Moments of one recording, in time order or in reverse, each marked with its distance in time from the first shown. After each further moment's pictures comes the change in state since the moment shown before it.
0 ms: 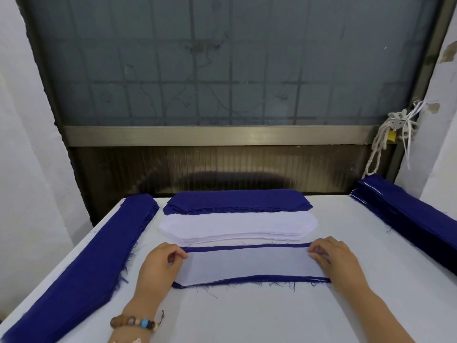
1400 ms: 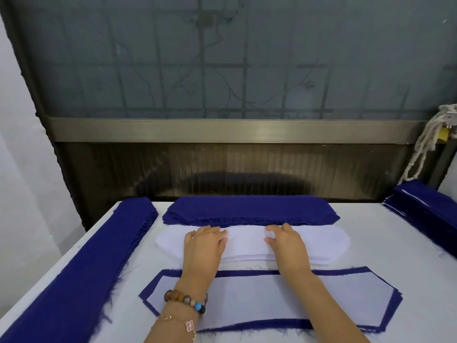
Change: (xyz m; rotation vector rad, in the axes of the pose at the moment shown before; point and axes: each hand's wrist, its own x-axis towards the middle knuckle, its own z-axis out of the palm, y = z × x) left_hand 0.093 0.029 0.084 0.569 -0.091 0.197; right_hand 0.105 -0.106 0.108 -0.173 -0.188 0.079
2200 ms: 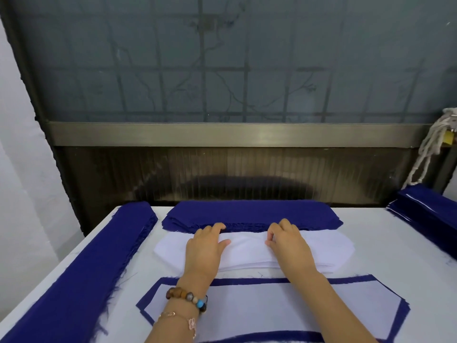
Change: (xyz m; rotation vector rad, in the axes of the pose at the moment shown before) left_hand 0.018 0.000 0.004 -0.097 -0.051 -0.071; right_hand 0.010 0.002 -0.008 -0.076 0.056 -0.166
